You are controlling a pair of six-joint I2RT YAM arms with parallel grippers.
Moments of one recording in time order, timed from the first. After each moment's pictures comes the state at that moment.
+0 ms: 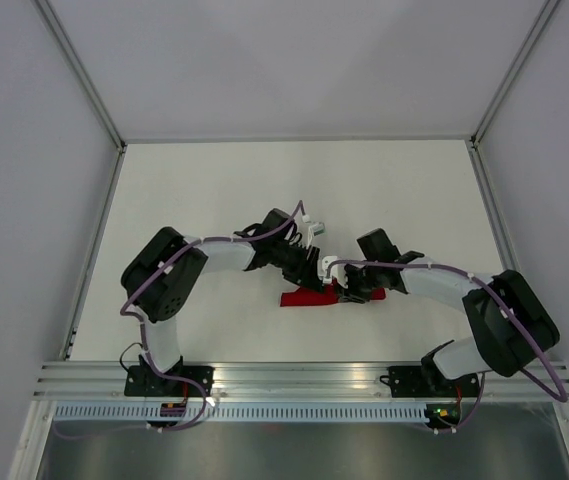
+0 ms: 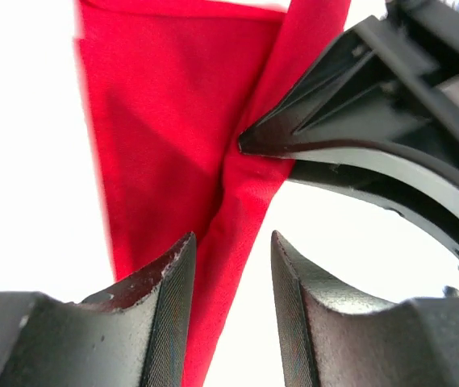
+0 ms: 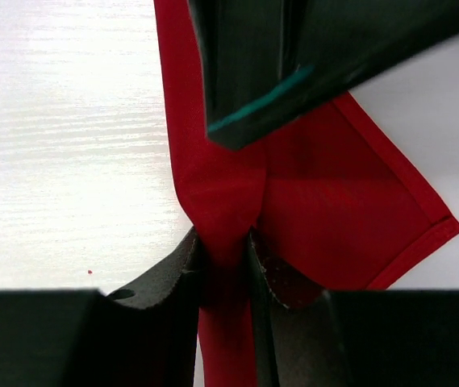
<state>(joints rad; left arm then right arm) -0.71 1.91 1.03 -0.01 0.76 -0.30 0.52 1.43 0.61 -0.25 -0.58 -0.90</state>
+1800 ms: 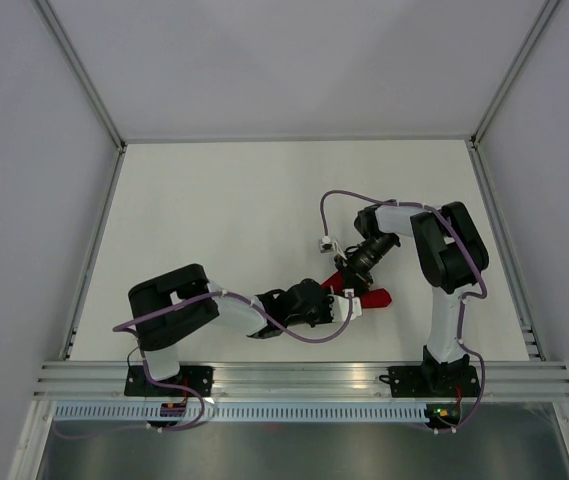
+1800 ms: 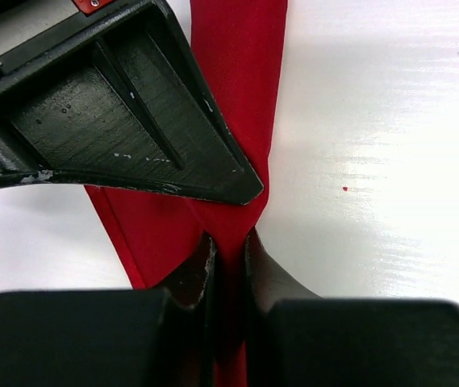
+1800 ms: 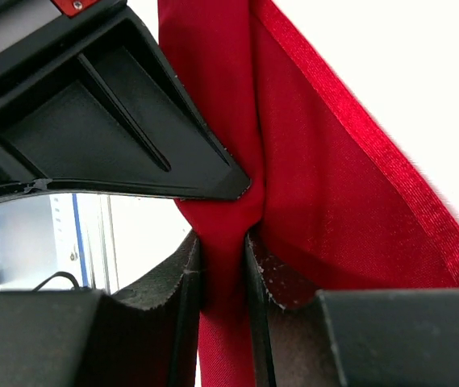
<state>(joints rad) -1.17 1.81 0.71 0.56 -0.01 0.42 0.34 2.05 1.19 -1.11 -0.89 -1.10</state>
